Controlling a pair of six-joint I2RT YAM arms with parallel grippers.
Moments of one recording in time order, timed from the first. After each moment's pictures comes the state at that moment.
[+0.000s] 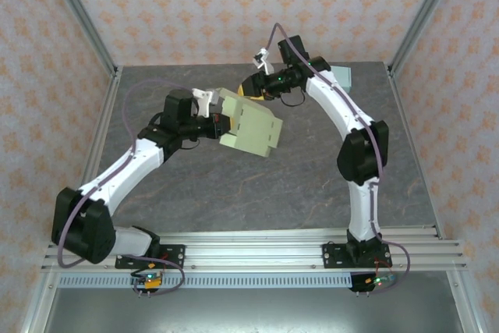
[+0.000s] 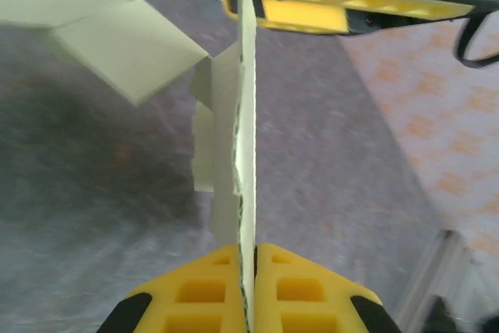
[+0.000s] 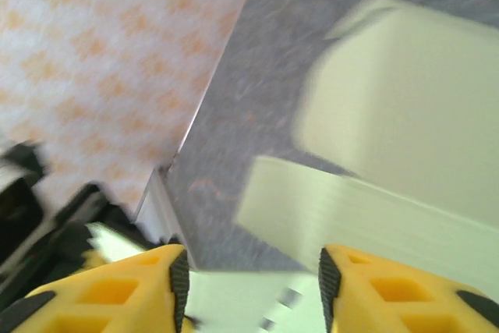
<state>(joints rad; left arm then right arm) -0.34 1.32 1.05 -0.30 0.44 -0.38 0.41 2.05 2.02 -0.81 -0.86 0.31</state>
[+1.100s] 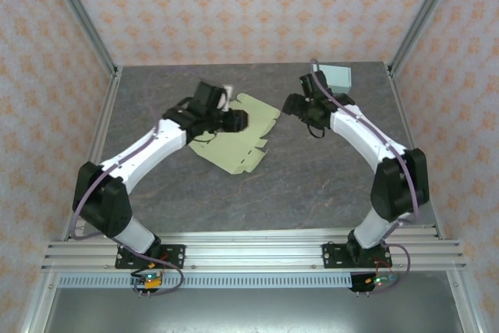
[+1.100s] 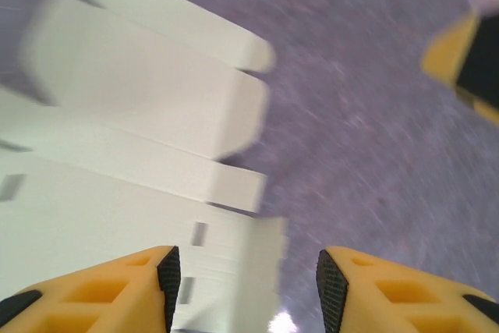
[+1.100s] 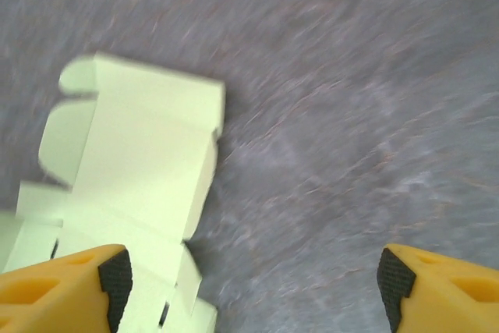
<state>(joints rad) -0.43 1.54 1.28 -0.53 0.15 -0.47 0.39 1.69 1.39 -0.65 0.01 0.69</state>
